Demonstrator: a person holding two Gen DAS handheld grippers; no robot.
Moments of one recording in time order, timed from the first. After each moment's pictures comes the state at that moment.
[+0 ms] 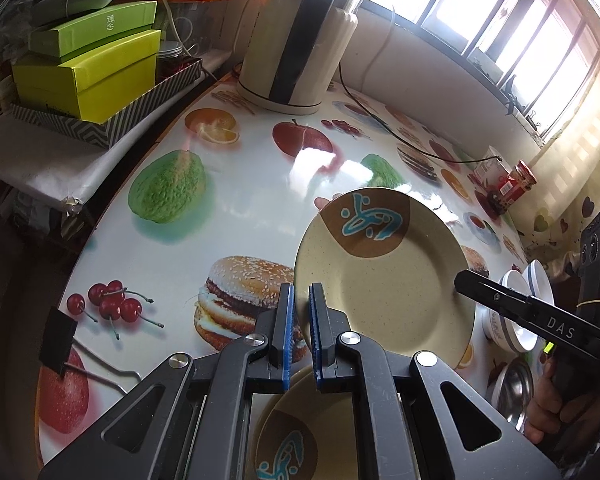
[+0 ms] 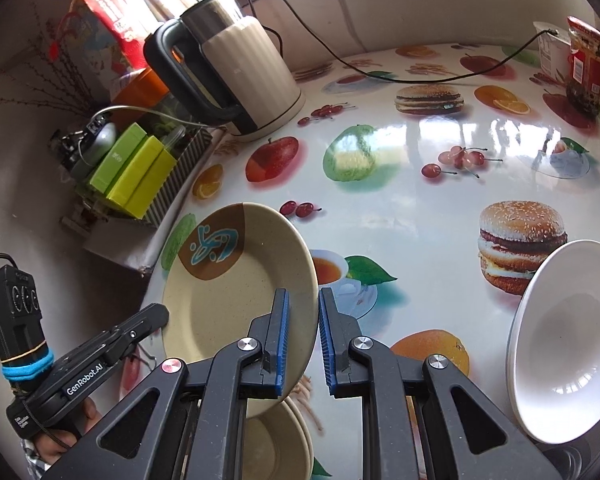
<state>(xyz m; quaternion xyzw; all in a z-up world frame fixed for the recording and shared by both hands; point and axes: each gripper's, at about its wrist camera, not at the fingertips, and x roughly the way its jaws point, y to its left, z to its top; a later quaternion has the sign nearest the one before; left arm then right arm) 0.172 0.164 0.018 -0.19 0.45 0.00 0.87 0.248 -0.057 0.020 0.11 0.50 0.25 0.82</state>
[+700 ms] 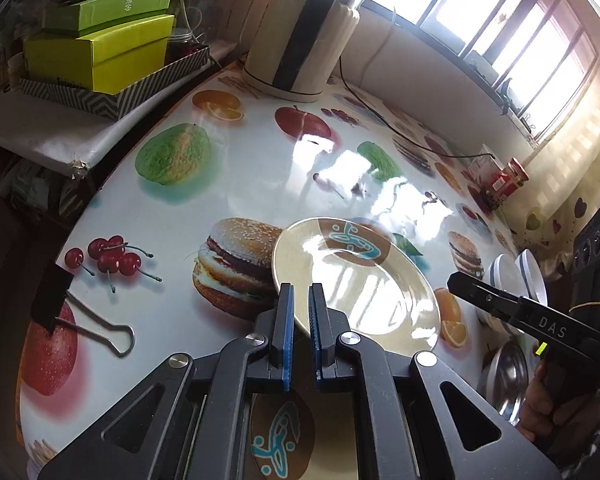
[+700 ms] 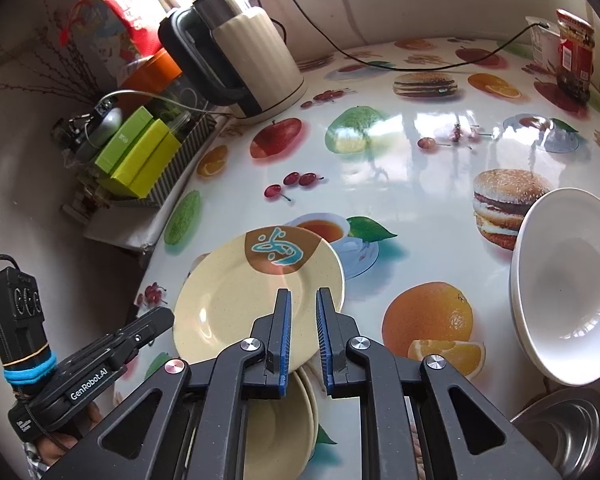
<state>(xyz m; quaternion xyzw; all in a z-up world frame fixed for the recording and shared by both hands) 0.145 0.162 0.010 -0.21 0.44 0.00 0.87 0.224 -0.063 0.010 0.11 0.50 0.24 0.82</state>
